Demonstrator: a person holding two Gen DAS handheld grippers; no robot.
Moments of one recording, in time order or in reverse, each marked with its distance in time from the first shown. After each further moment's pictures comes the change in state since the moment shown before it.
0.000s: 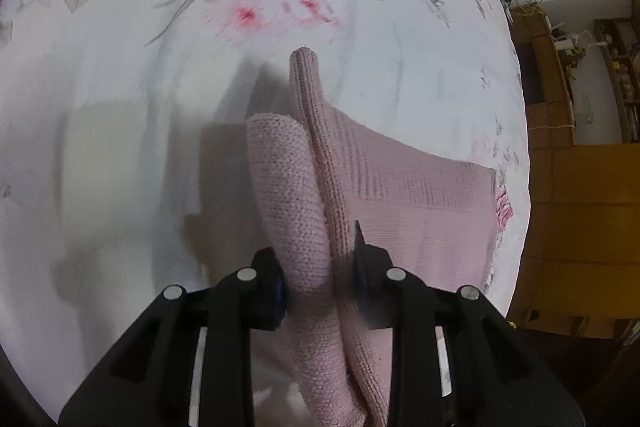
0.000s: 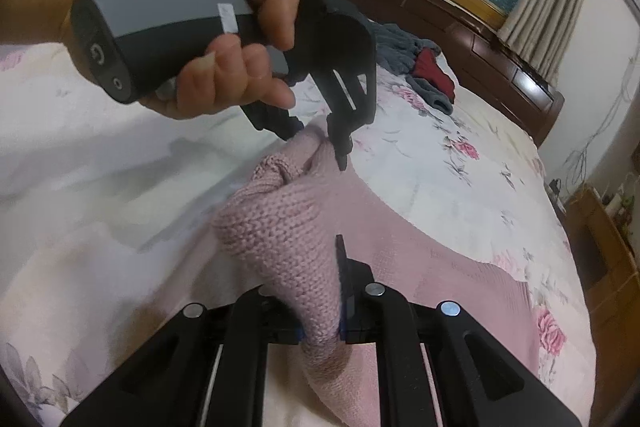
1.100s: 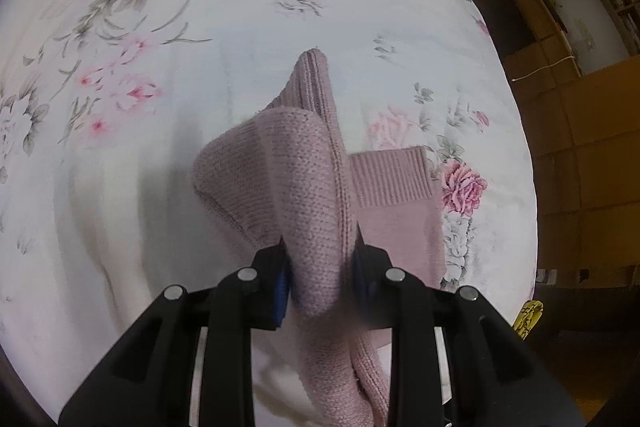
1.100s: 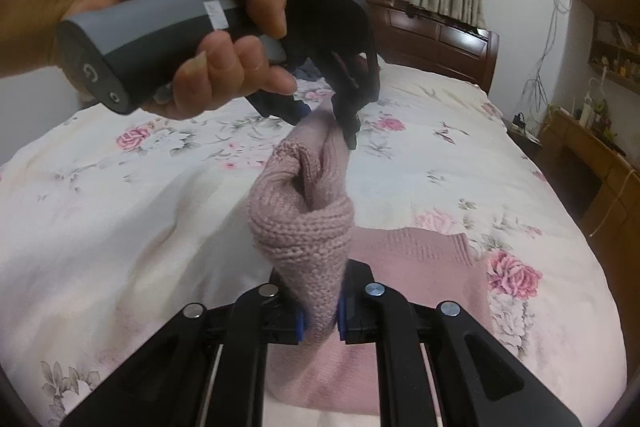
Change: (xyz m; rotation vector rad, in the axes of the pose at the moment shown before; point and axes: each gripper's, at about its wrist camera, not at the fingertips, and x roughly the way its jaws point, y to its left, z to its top) left arm 0.006 -0.220 -0.020 0.249 -0.023 0.157; right arm -0.071 -0.139 -0.030 0.331 -0.054 -0.034
